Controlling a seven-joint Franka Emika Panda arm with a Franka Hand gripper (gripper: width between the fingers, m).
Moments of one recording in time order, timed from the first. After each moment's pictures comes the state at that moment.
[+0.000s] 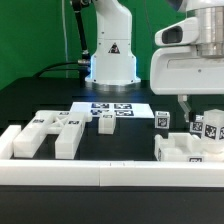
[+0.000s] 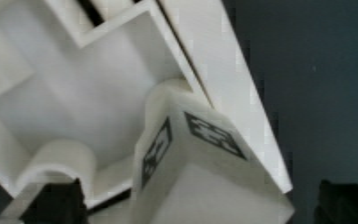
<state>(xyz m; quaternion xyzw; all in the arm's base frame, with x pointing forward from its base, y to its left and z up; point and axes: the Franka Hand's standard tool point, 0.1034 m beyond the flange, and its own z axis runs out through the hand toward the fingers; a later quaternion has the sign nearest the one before) 0.611 0.127 0.078 -0.98 0.20 -0.05 0.06</state>
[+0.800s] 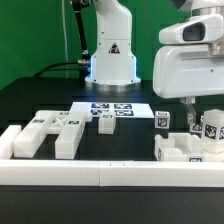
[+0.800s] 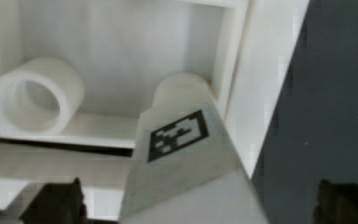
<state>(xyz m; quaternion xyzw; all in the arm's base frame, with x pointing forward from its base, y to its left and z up) 0.611 0.128 0.078 -0.99 -0.13 -0.06 0.02</state>
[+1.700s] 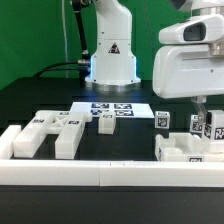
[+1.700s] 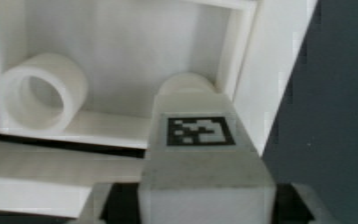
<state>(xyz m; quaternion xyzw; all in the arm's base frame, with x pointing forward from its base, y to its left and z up) 0.611 0.128 0.078 -1.00 -0.03 -0.06 0.03</state>
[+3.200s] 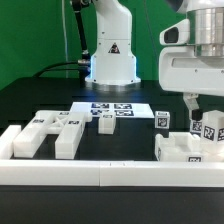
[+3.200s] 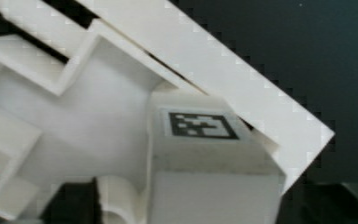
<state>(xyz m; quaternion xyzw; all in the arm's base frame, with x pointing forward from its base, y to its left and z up) 0.611 0.124 0.077 -0.91 0.41 -0.04 0.05</state>
